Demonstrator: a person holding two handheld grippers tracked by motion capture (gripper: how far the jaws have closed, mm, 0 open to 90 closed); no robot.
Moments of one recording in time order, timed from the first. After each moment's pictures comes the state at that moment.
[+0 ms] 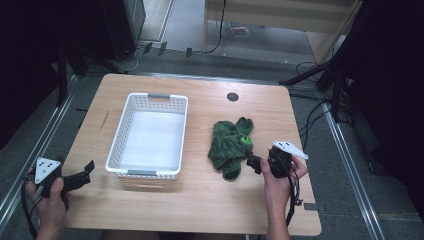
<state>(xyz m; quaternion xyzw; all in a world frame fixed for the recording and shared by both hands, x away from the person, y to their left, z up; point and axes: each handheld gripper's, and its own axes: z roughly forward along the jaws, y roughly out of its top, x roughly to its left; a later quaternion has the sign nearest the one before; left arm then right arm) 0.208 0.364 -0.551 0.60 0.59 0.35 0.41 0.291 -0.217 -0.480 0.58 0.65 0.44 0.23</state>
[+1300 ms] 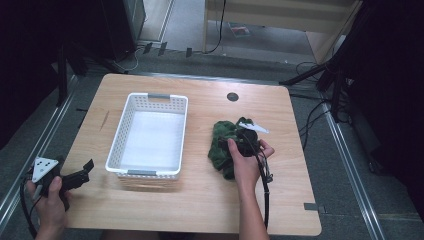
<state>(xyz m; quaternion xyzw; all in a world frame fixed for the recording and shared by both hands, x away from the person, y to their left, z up) 0.209 0.367 -0.551 0.59 0.60 0.34 0.42 0.350 -0.137 -0.492 0.60 0.67 0.39 0.19</state>
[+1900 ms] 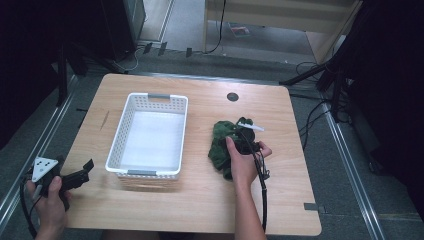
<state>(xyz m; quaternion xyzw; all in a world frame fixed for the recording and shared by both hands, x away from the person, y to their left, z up) 0.209 0.367 -0.551 0.59 0.60 0.34 0.42 0.370 -0.134 -0.517 0.65 0.66 0.33 0.18</state>
